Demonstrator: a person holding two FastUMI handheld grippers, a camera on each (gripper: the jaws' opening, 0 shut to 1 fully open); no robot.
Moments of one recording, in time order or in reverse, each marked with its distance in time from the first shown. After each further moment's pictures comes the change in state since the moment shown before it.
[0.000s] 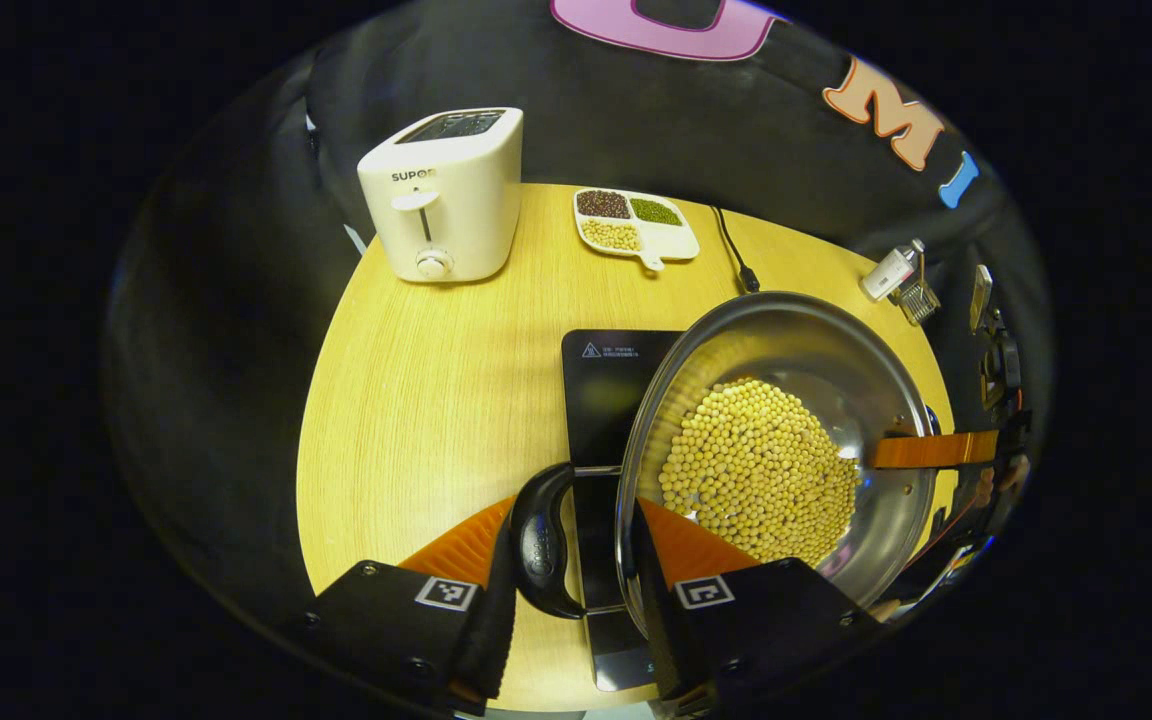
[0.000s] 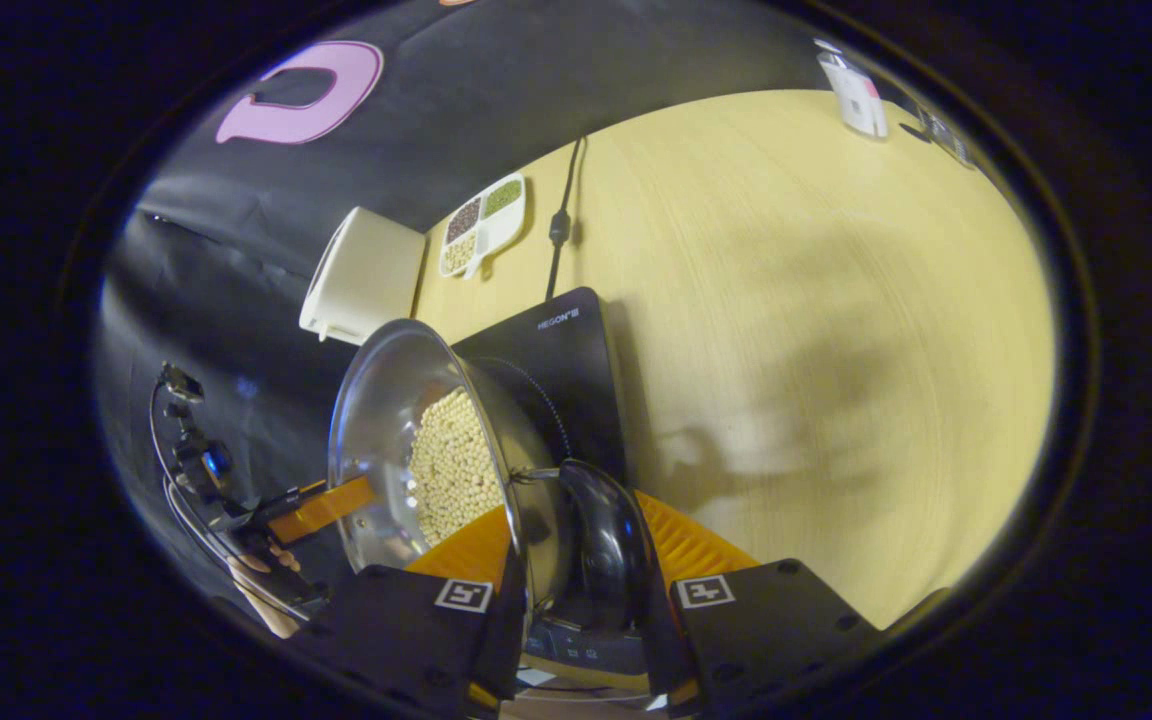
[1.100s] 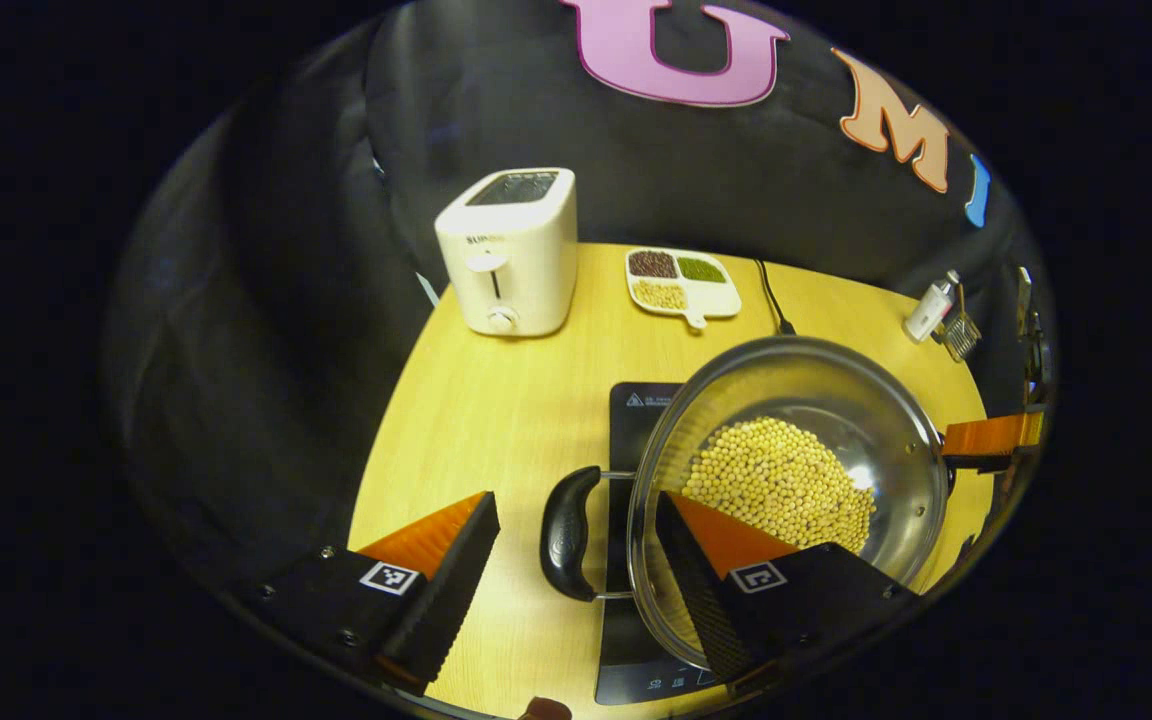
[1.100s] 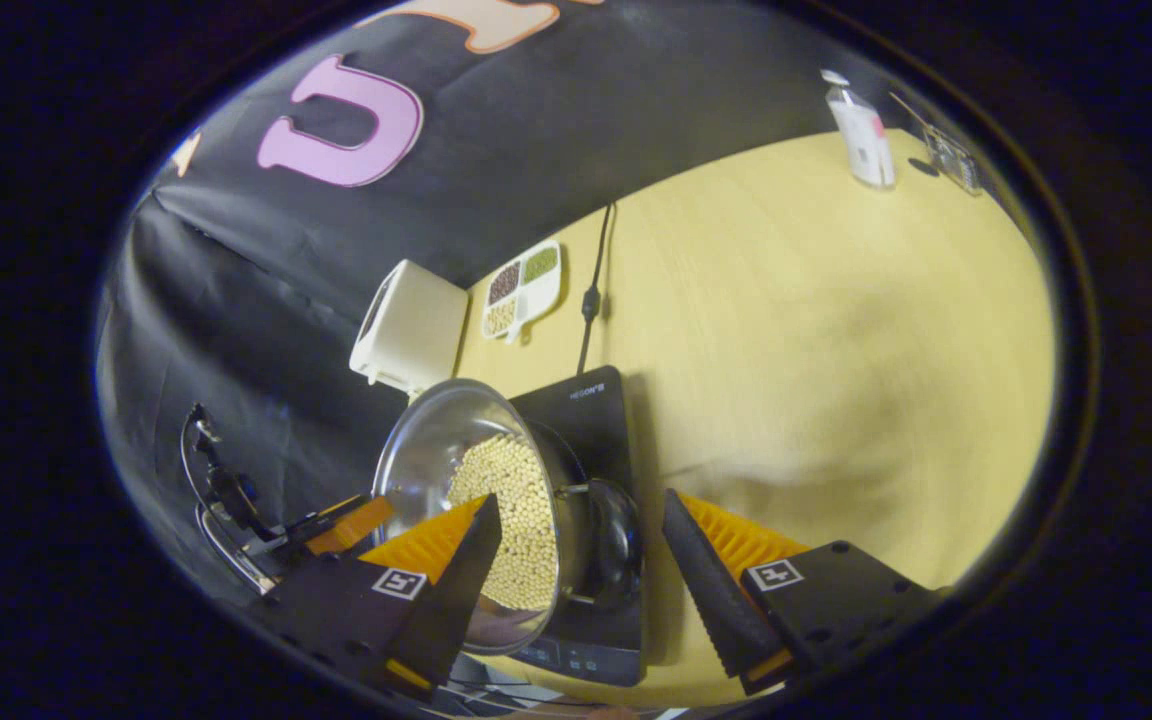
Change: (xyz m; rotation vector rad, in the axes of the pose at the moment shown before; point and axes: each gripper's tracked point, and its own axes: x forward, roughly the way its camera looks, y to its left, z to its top) left arm -0.044 0.013 0.021 -0.044 -0.208 0.211; right arm -0.062 -0.004 0.040 -0.064 -0.196 0.088
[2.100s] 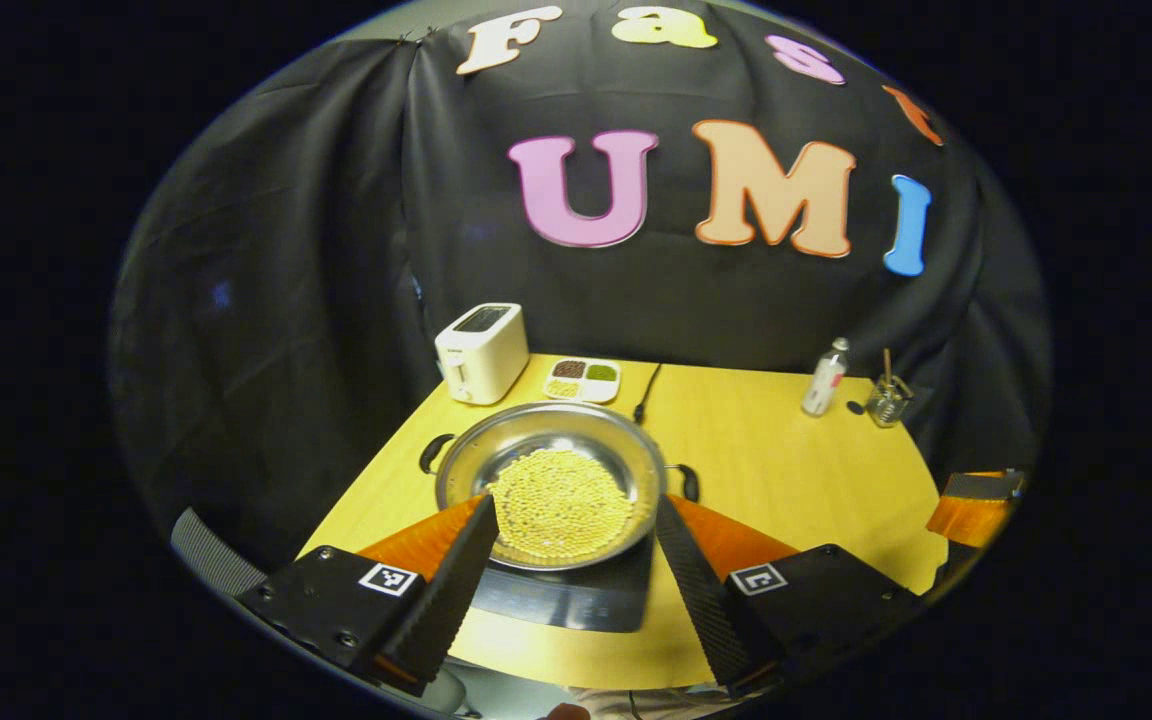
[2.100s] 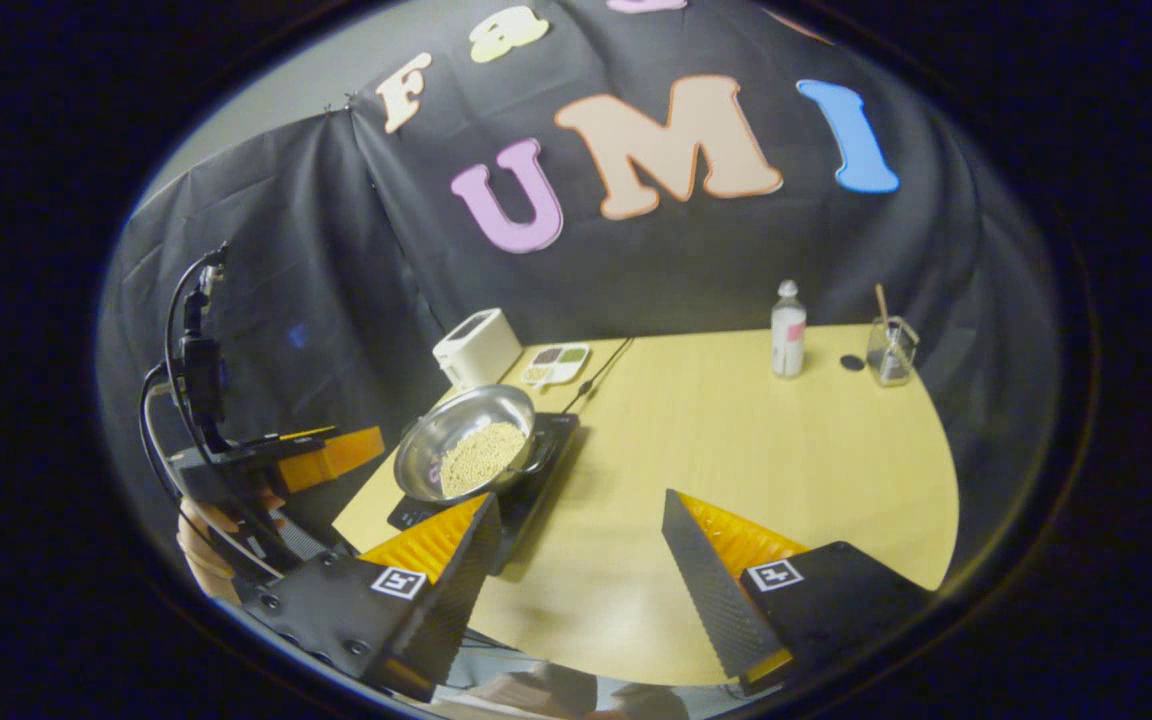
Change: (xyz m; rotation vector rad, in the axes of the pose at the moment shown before) left arm -0.227 -0.253 -0.012 -0.053 -0.359 0.073; right arm -0.298 -0.082 0.004 -0.438 -0.381 0.066
